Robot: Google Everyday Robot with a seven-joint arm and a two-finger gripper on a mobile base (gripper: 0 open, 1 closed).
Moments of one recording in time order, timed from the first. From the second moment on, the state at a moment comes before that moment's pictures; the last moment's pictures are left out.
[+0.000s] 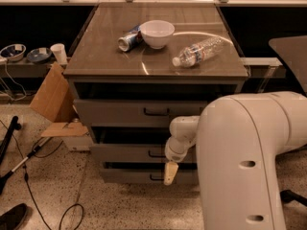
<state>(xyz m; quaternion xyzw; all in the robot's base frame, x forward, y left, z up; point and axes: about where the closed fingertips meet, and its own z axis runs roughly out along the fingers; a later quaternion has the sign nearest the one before) 0.578 -0.068 0.407 -0.66 0.74 0.09 0.08</state>
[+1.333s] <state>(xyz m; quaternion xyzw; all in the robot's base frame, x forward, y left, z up) 0.544 -0.082 0.412 -0.71 0.70 0.10 0.01</state>
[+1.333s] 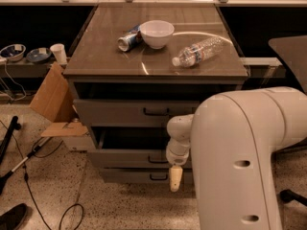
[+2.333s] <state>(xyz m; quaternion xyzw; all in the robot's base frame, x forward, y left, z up) 0.515 -0.089 0.416 -0.73 0.67 0.12 -0.04</state>
